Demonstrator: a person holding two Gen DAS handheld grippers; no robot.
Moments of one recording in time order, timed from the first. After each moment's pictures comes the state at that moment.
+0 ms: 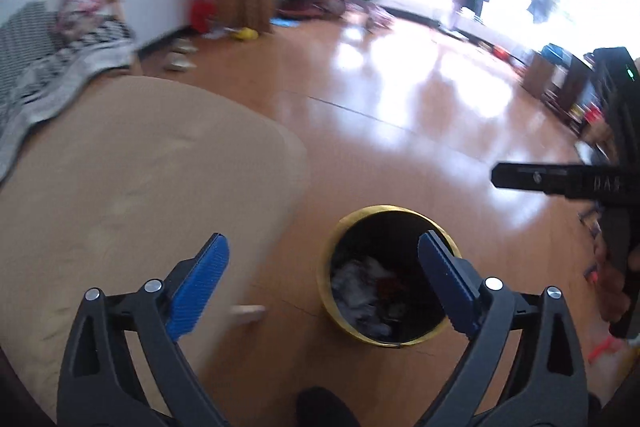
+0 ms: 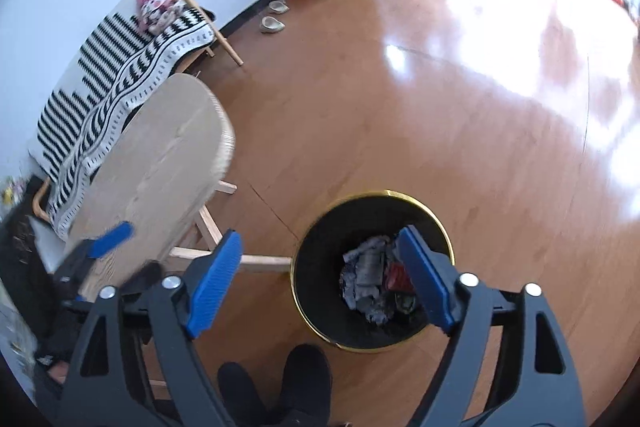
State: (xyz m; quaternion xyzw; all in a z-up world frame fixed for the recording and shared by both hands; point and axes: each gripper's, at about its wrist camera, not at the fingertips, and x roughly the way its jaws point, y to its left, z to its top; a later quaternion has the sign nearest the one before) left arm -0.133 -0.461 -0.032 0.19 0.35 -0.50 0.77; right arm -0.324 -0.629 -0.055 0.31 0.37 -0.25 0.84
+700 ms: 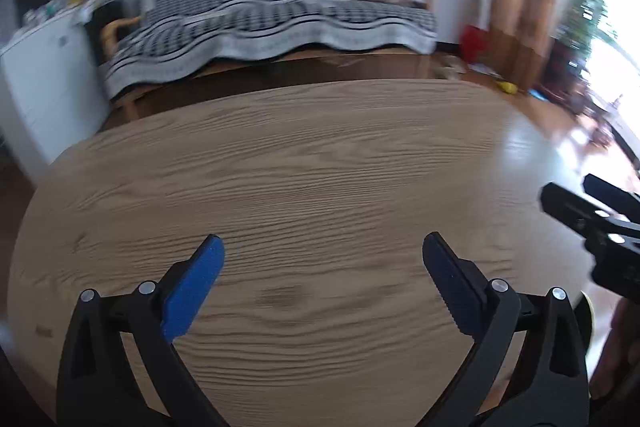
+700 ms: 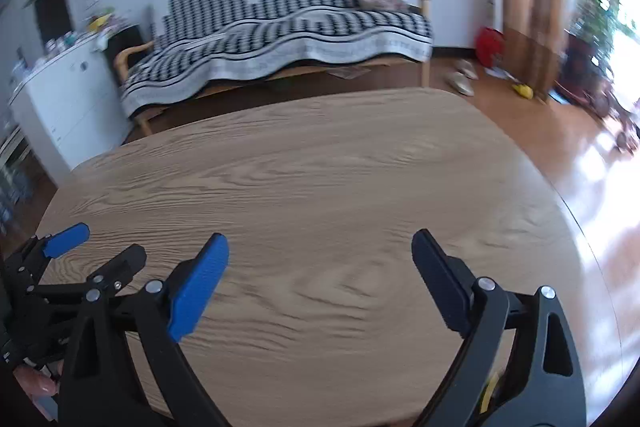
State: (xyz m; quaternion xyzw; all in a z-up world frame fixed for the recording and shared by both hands) left arm 0.022 -0.119 0.009 0.05 0.39 -0.10 0.91; right arm -0.012 -0.298 0.008 0.08 0.36 -0.03 0.93
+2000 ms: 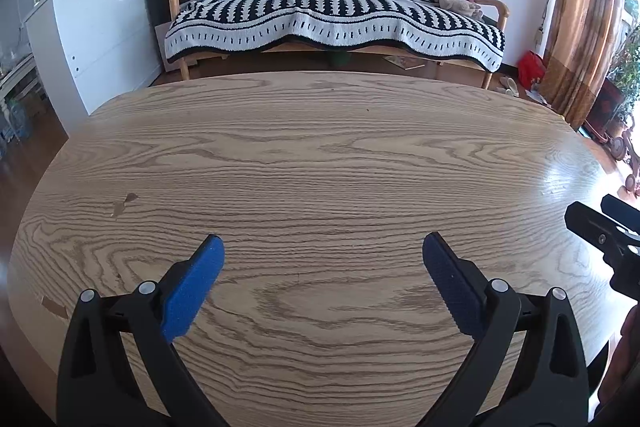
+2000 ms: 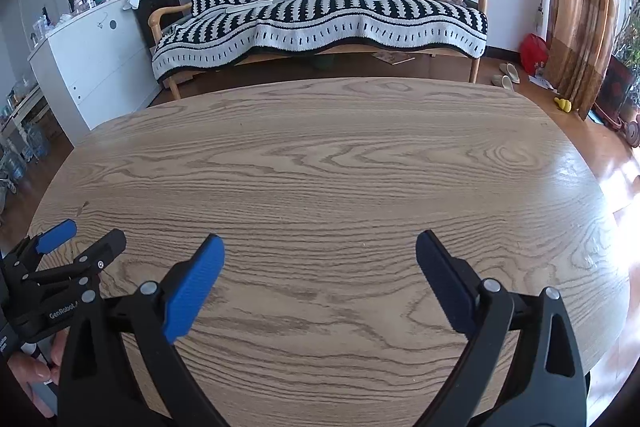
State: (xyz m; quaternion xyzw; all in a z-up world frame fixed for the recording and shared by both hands) left arm 0.053 -0.018 -0.021 0.00 0.40 -0.03 0.92; right arm 0.043 -0.225 -0.026 0.05 0.39 0.01 0.92
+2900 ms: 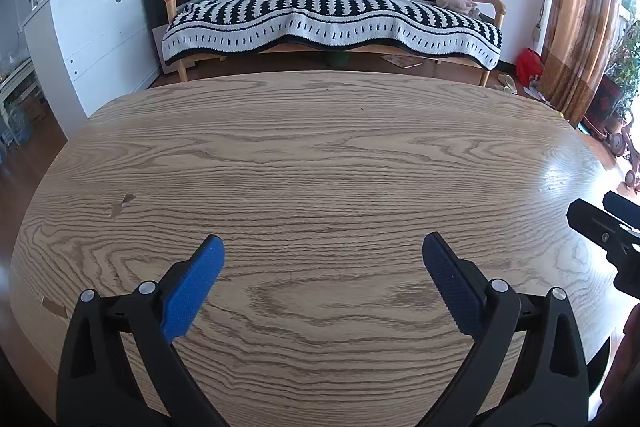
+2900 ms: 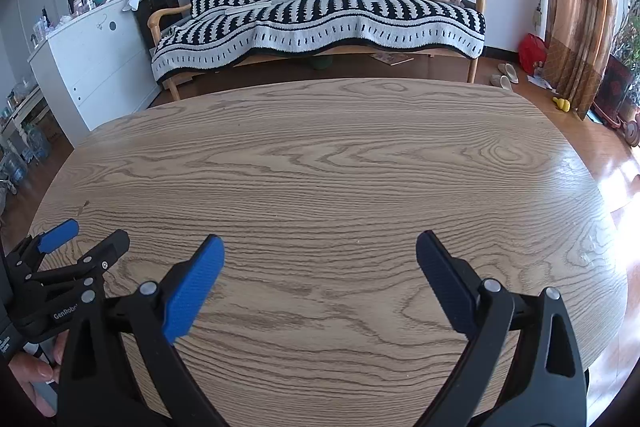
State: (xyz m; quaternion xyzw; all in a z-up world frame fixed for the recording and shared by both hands) left arm 0.046 -0.025 -0.020 0.01 0.40 -0.03 0.92; right arm 0.040 -0.226 -0.027 0.05 0.39 0.00 0.92
